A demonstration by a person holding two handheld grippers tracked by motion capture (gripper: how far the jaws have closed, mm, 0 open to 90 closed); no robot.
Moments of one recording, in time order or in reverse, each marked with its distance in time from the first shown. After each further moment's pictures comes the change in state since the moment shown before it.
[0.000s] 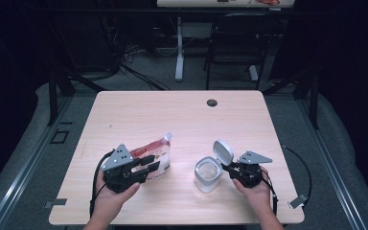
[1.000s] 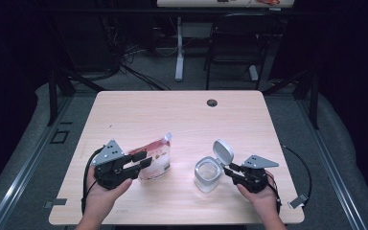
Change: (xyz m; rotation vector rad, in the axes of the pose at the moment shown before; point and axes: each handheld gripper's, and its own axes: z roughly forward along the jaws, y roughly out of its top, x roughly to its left) left arm 0.011 0.009 -0.019 0.003 0.043 -0.031; right arm 0.004 -0.004 -0.020 0.010 0.018 0.001
